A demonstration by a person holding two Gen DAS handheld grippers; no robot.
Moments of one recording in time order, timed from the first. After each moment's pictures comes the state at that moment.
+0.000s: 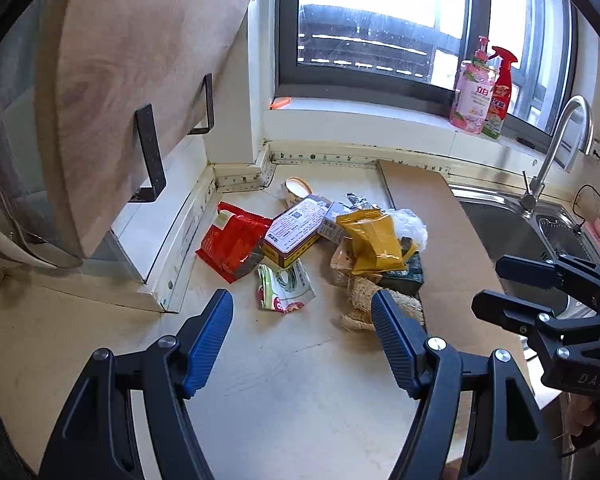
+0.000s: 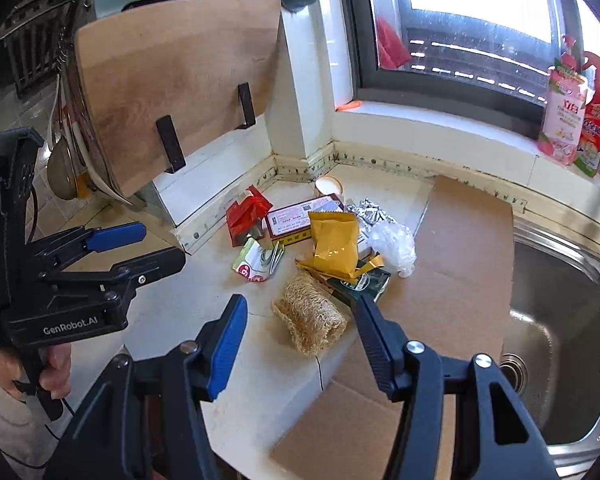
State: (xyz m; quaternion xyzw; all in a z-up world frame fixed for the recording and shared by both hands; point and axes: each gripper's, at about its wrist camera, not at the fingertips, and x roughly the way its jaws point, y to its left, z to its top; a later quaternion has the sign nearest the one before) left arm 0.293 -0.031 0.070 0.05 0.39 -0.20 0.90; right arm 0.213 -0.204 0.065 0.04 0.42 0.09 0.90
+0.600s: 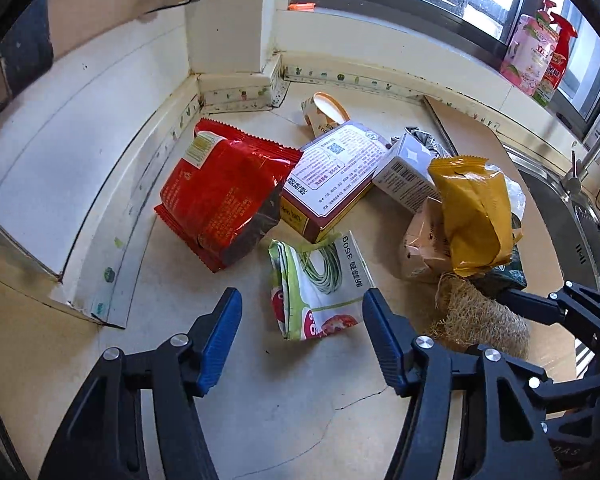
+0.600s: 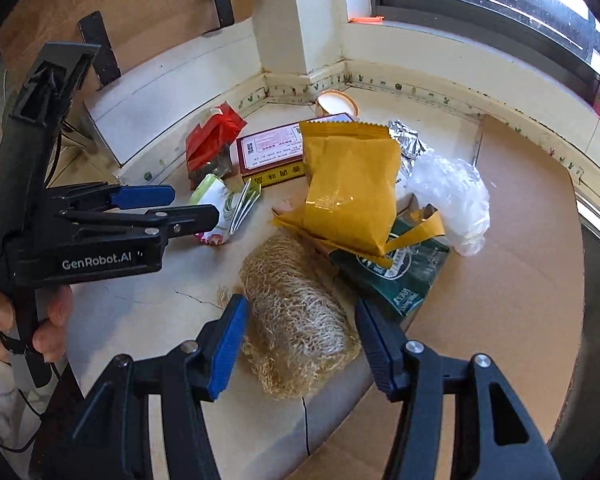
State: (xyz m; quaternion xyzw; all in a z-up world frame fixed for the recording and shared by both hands) left arm 0.402 -0.045 -0.046 0.03 0.50 -0.21 0.84; right arm 0.278 -0.188 -0.032 0.02 0.50 0.10 0.86
